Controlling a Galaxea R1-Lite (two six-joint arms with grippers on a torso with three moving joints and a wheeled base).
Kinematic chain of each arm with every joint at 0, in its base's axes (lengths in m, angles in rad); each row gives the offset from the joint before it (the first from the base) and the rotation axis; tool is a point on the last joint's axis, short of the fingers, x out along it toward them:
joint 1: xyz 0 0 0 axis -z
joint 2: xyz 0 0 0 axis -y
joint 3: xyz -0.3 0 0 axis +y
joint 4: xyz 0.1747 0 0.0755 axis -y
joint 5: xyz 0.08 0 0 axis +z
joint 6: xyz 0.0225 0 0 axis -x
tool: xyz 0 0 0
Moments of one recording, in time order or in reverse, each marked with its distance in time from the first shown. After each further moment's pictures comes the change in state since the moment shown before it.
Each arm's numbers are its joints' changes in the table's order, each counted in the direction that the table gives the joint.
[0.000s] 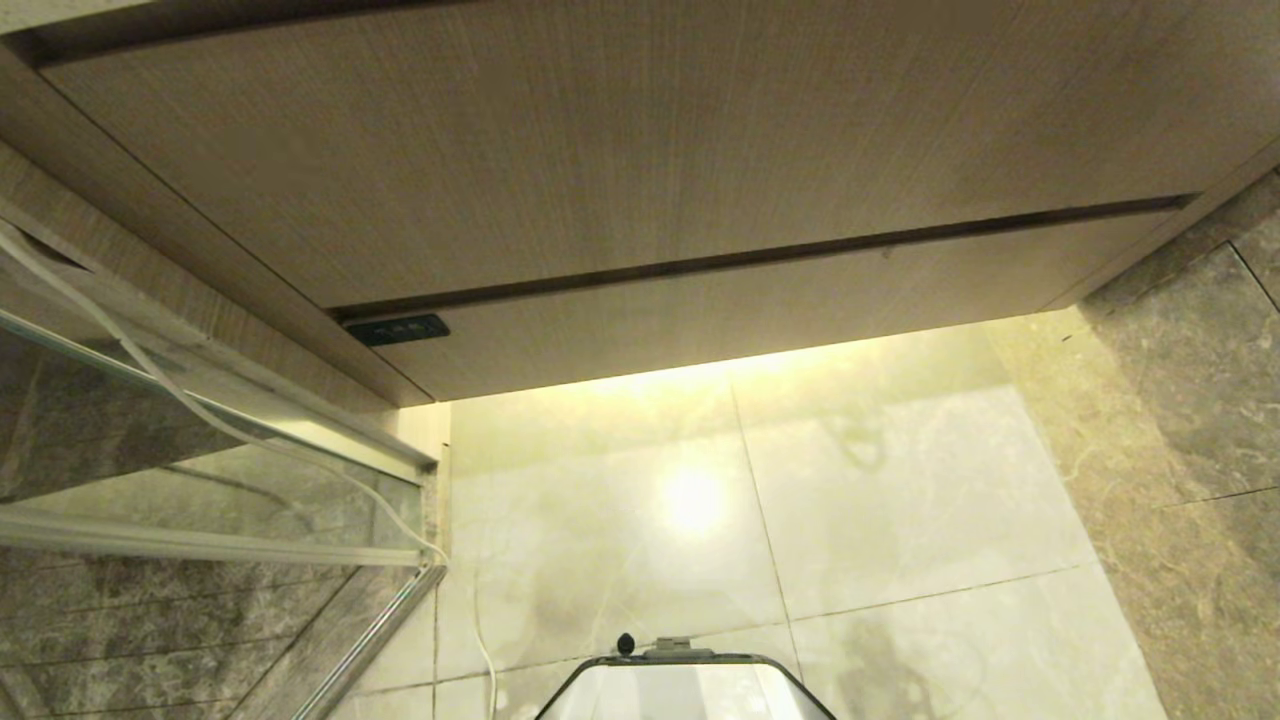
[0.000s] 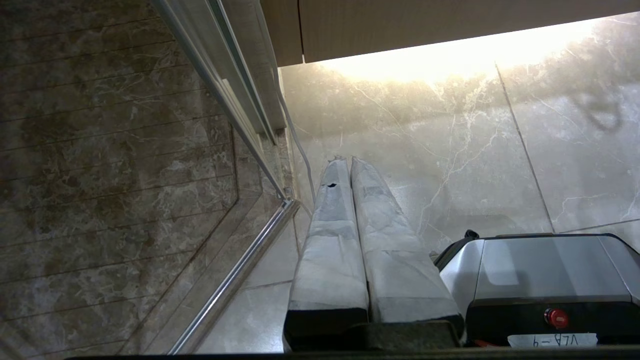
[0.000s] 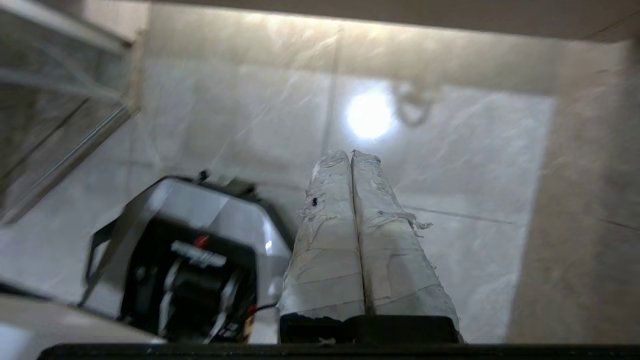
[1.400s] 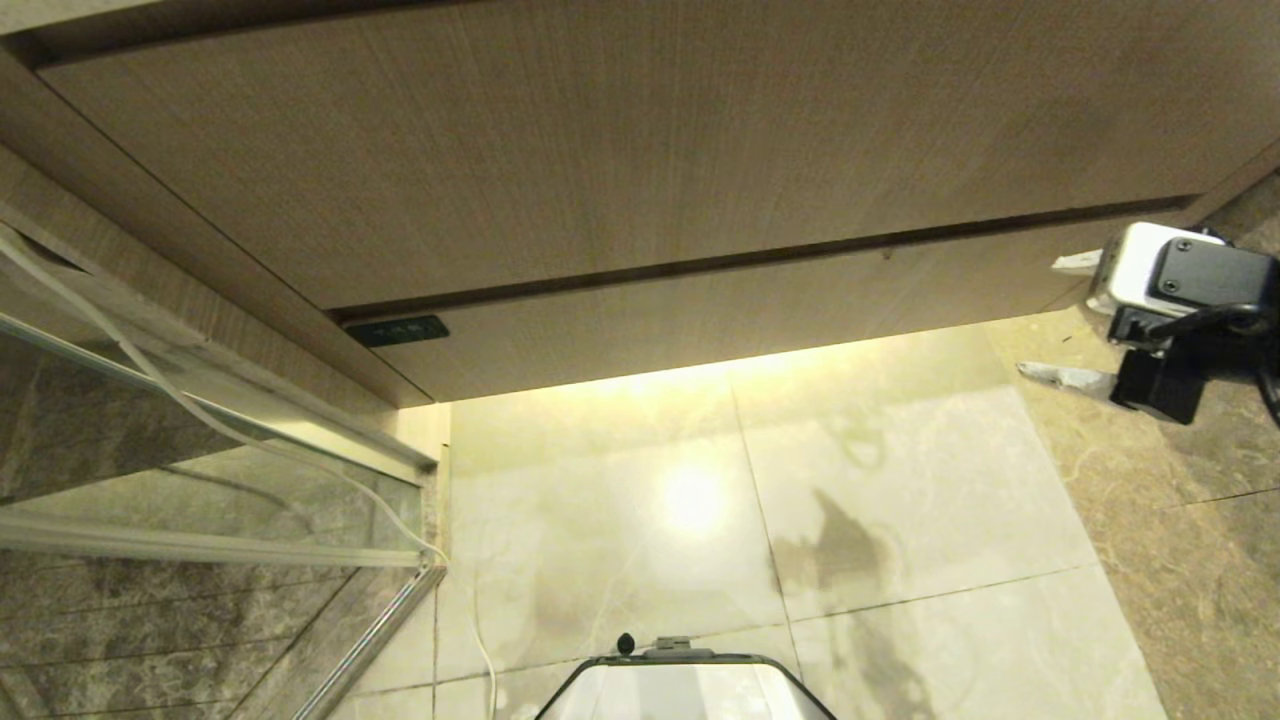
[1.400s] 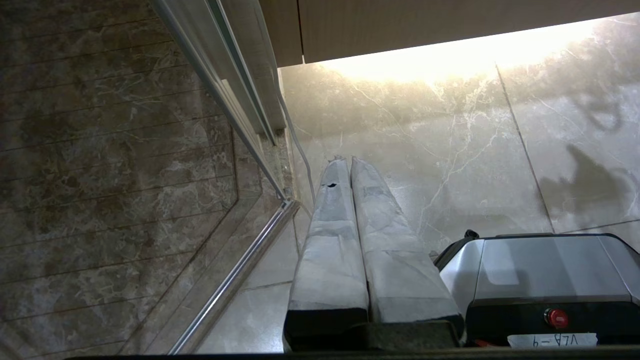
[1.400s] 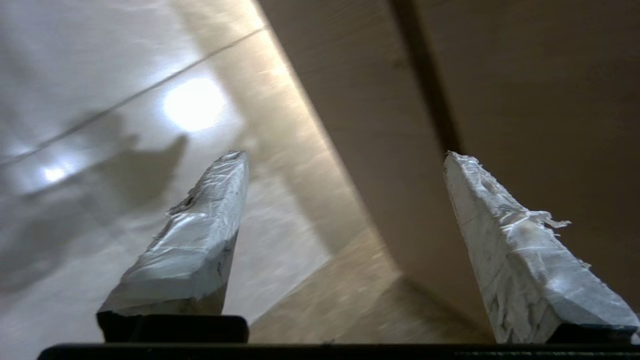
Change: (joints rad) left arm 0.000 0.000 0.000 0.000 0.000 0.000; right arm 0.027 -0.454 0.376 0.831 0.083 1.052
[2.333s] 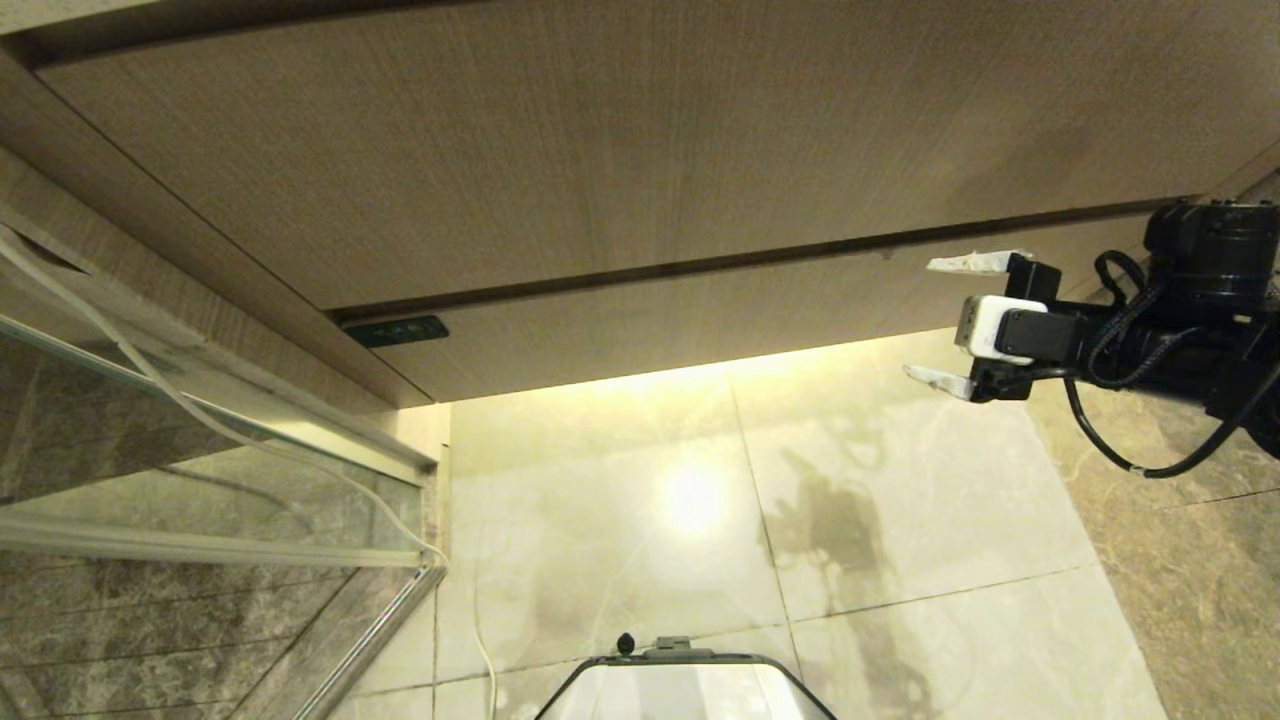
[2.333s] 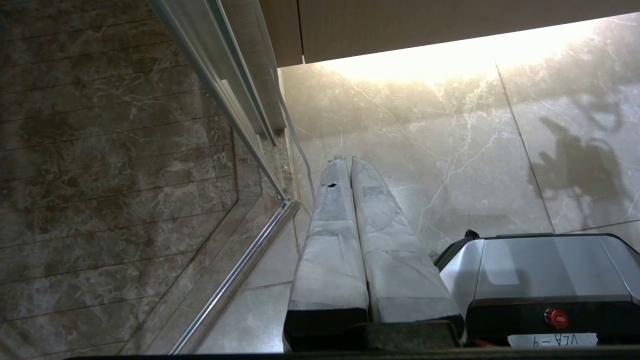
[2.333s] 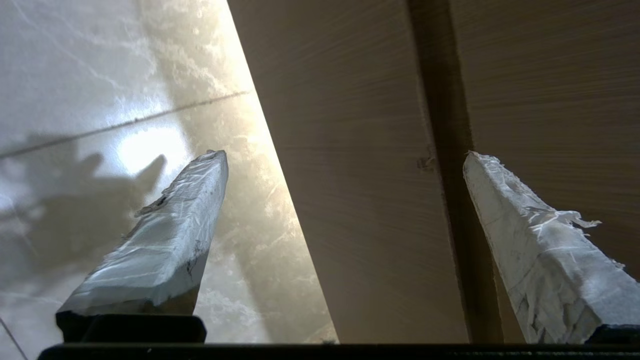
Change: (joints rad) left arm 0.000 0.000 0.000 0.000 0.000 0.000; right arm 0.040 -0.346 0.040 0.474 0.242 0.193
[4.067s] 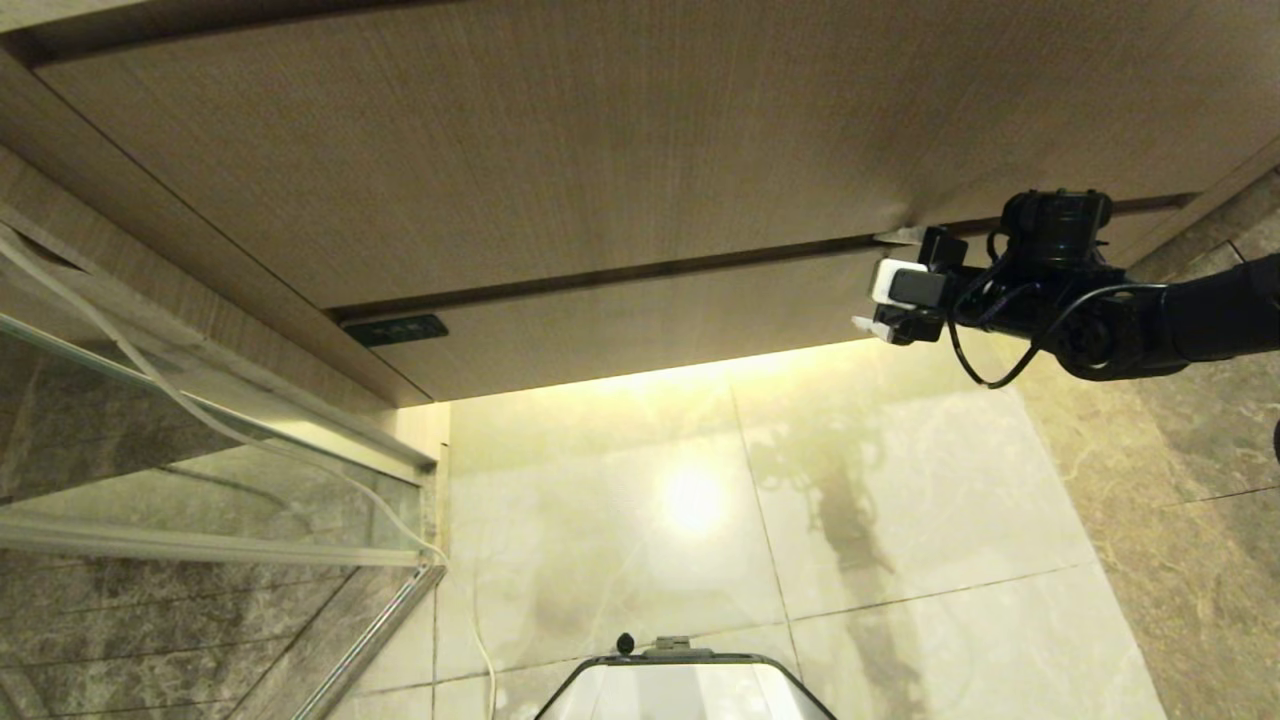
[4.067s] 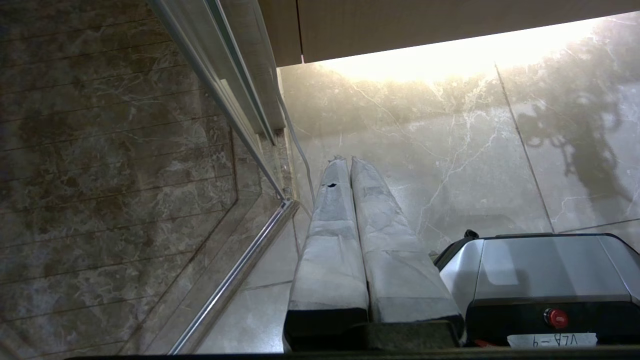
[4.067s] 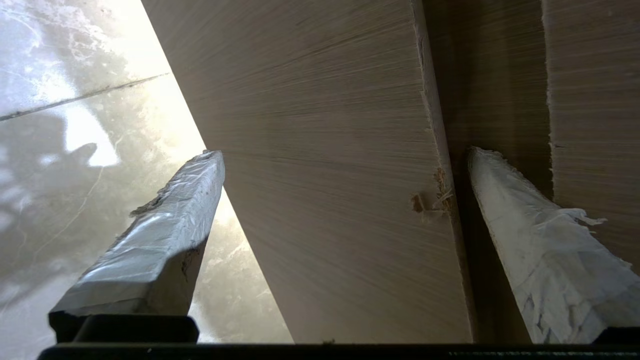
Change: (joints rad) left arm 0.000 0.000 0.000 0.000 0.000 0.000; right arm 0.007 -0.404 -0.505 -0.007 -0.089 -0.016
